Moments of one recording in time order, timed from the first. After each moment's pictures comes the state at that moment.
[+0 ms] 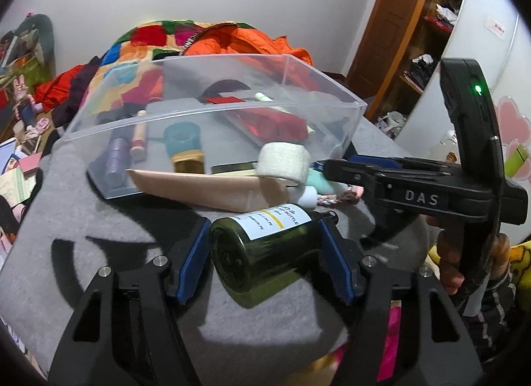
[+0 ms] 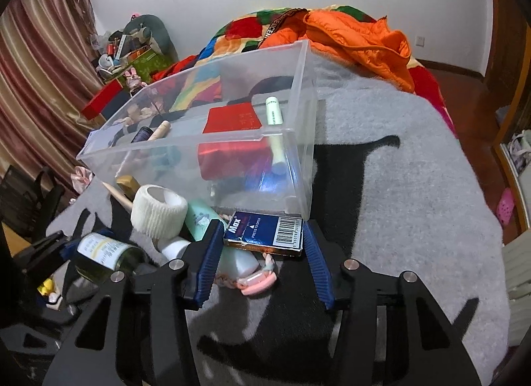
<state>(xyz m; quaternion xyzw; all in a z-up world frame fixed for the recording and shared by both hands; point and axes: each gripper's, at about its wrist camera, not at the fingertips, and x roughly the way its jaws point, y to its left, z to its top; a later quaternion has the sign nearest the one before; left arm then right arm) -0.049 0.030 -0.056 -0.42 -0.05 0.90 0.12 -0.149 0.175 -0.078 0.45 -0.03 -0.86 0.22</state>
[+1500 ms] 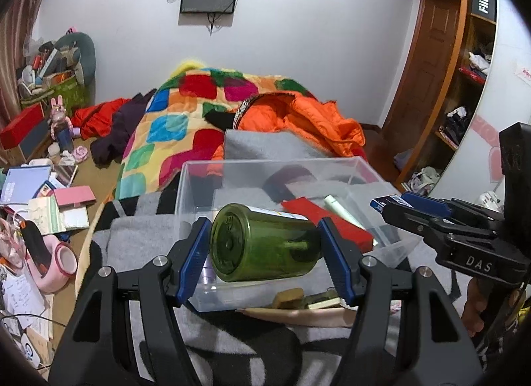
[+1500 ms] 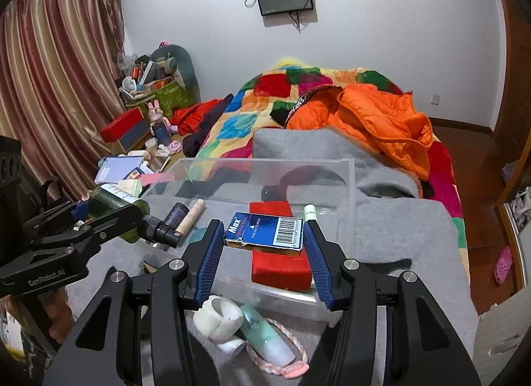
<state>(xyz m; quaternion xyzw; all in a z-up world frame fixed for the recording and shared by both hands) -0.116 -0.042 0.002 -0.34 -0.07 0.94 0.04 -0.180 0.133 -0.008 0.36 0.00 -0.90 0.25</state>
